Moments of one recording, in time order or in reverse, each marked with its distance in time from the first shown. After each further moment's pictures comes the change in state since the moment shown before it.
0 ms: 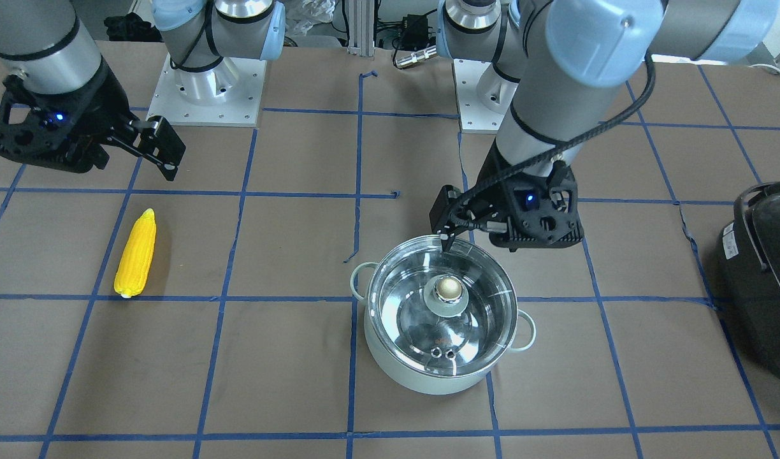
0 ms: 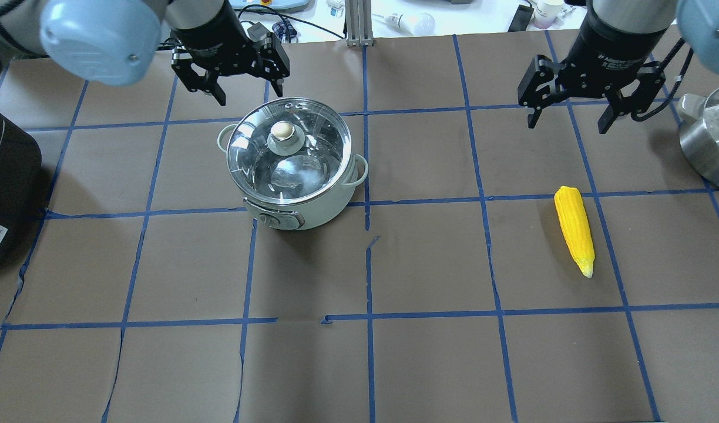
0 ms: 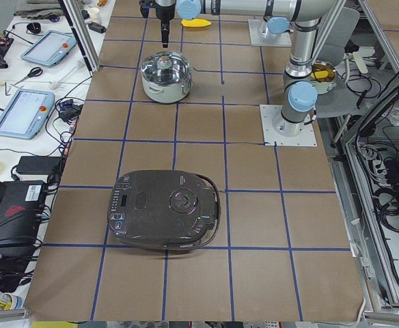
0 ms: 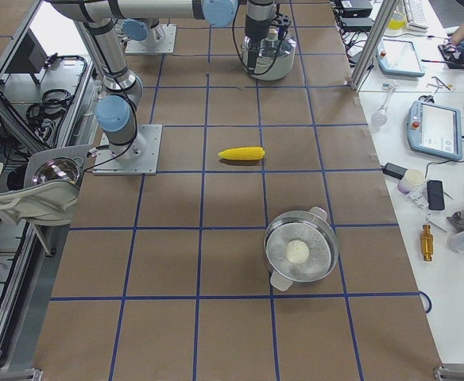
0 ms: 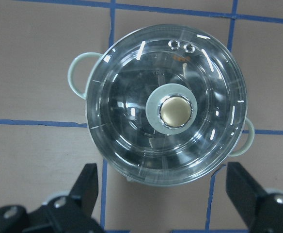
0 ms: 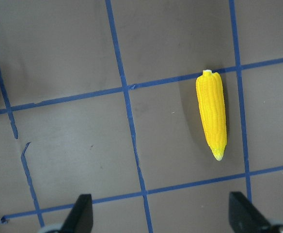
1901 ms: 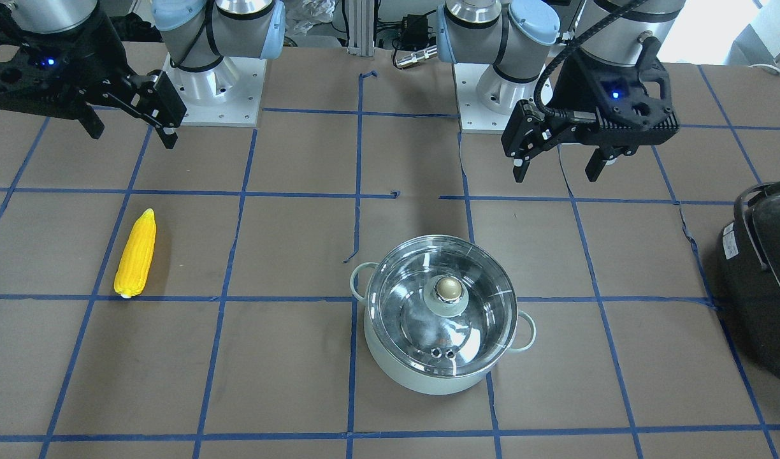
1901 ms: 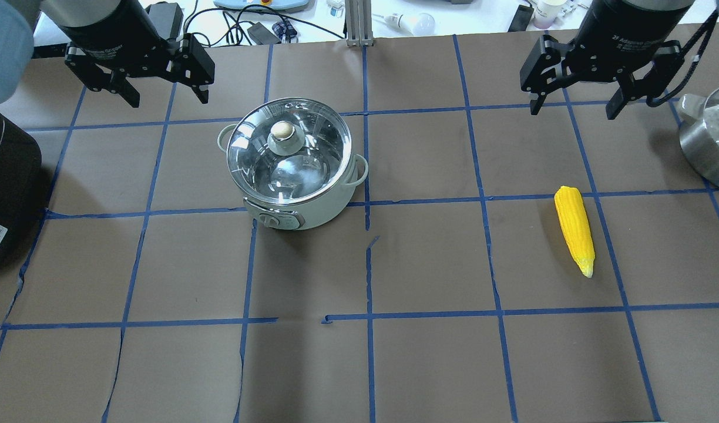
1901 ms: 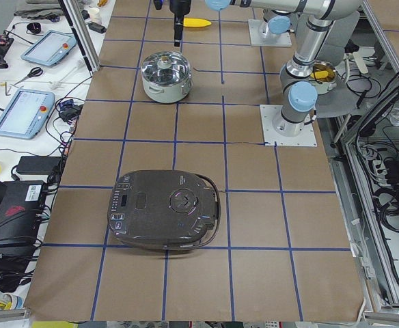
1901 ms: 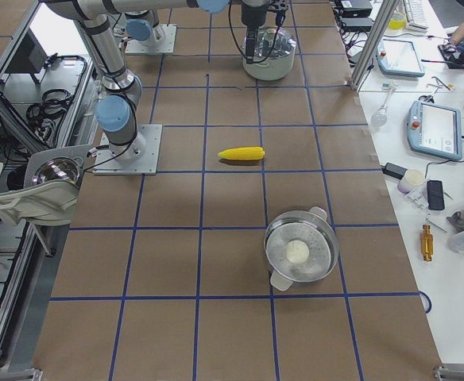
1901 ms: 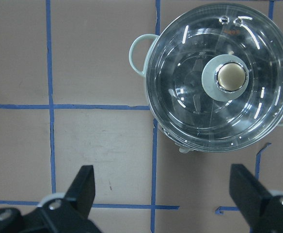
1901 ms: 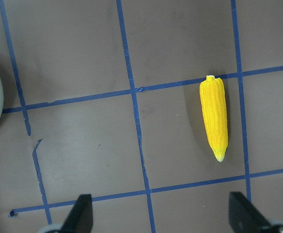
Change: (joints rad) left arm 0.104 0.236 -0.061 -0.127 0.100 0.131; right arm 0.029 -0.068 -0.071 0.066 0.006 -0.004
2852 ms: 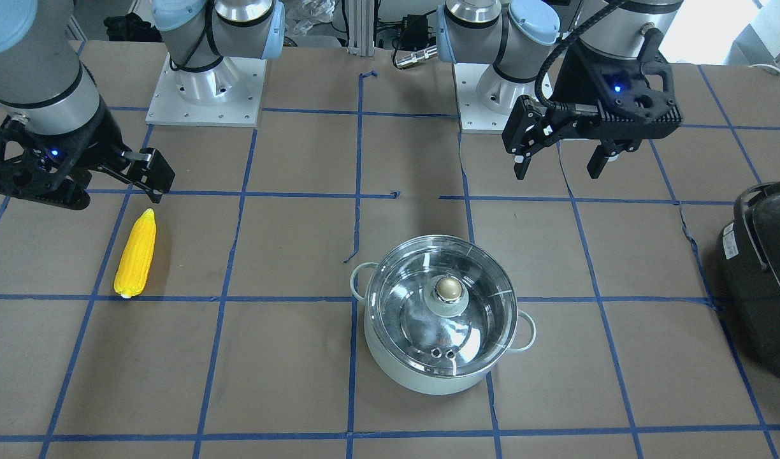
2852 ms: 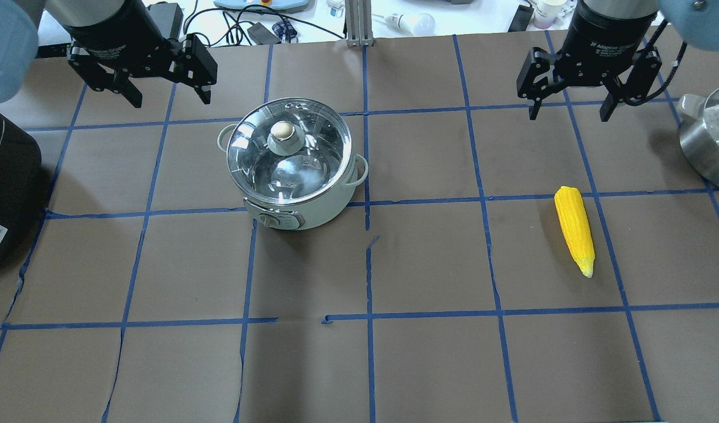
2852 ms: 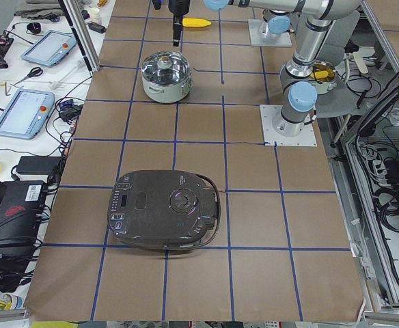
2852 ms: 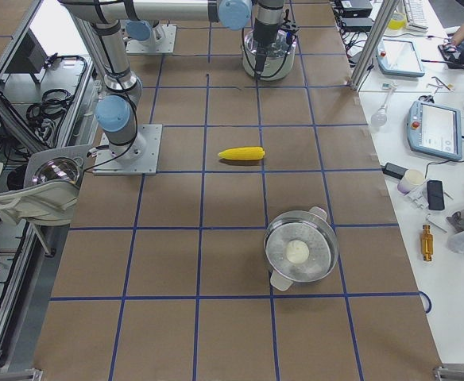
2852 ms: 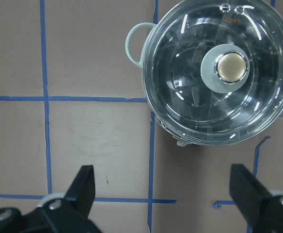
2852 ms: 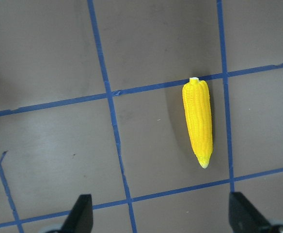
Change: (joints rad) left arm -0.006 -0.004 0.004 -0.009 0.002 -0.001; right arm -0.001 0.095 -0.018 -0.017 -0.037 0.010
